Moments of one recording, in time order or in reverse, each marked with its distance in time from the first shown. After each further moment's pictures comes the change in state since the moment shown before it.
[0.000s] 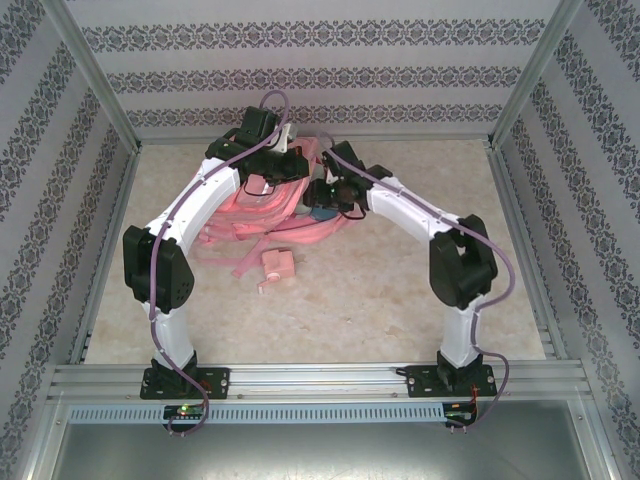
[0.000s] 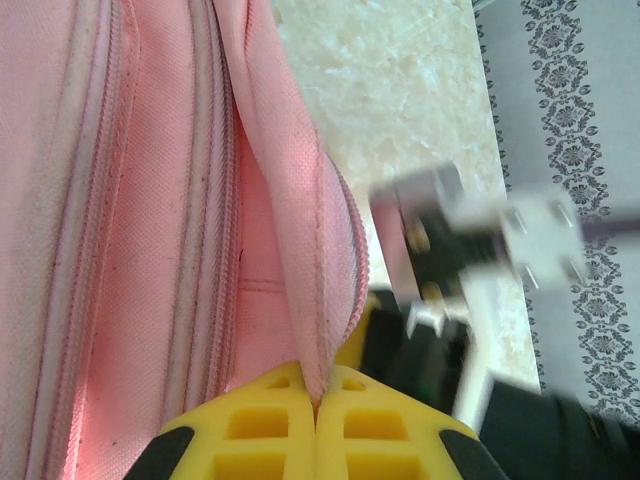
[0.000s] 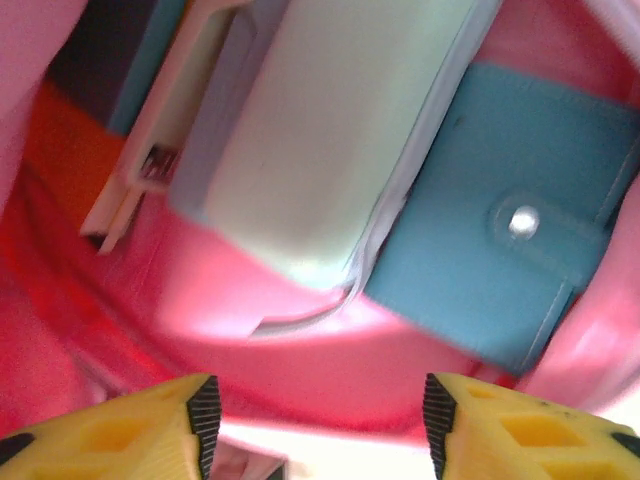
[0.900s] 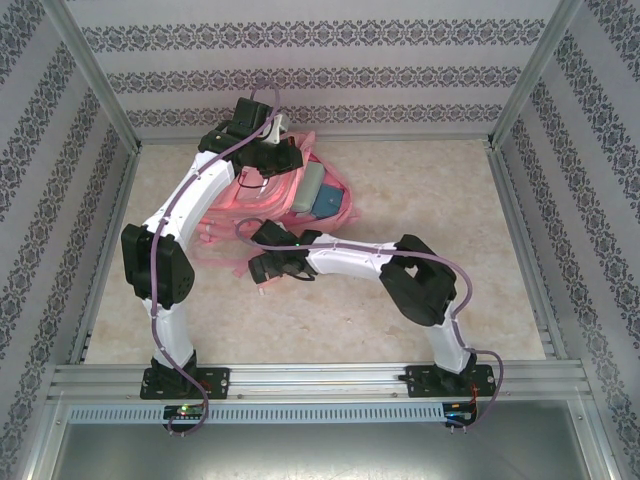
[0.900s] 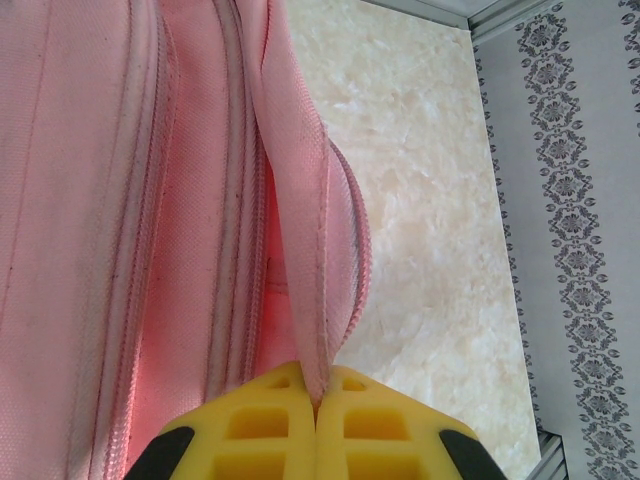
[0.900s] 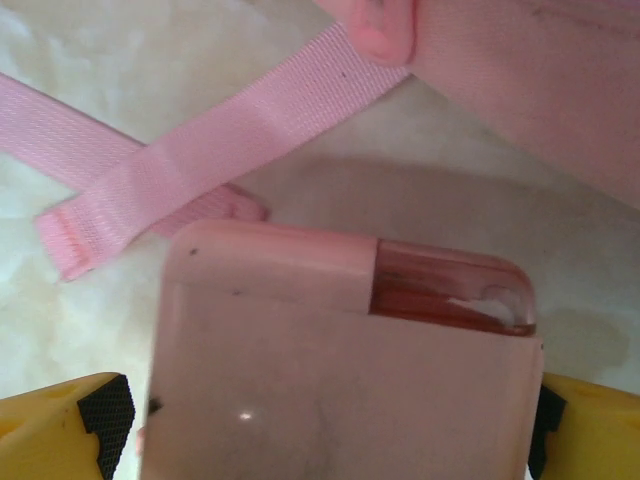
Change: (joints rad) left arm 0.046 0.030 0.079 -0.031 0.008 -0.003; right arm 0.414 0.156 -0.082 0.087 0.282 -0.024
